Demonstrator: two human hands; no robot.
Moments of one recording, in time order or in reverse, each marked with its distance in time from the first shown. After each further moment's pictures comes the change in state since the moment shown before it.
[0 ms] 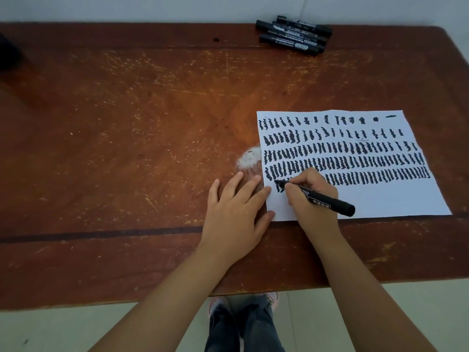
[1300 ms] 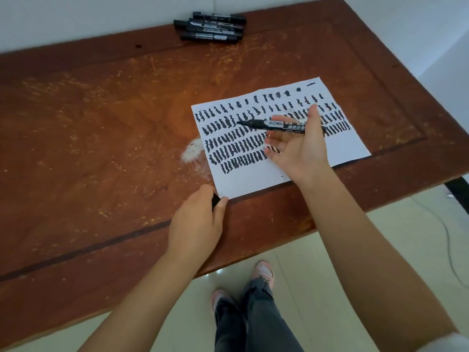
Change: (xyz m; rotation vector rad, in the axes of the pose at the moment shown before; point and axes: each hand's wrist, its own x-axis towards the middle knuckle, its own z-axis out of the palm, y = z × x) left_hand -0.013 0.035 -0.040 -0.329 -0.160 -0.164; right_hand 0.022 -0.011 -0.070 1.055 0.085 0.532
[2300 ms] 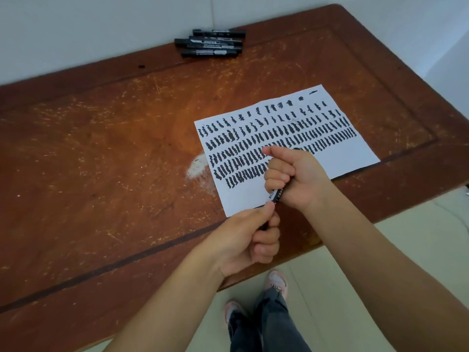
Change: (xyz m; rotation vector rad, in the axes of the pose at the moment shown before) left_hand 0.017 0.039 0.001 -1.417 -0.927 -0.473; right_hand -0.020 0.004 0.016 0.133 -0.105 0.271
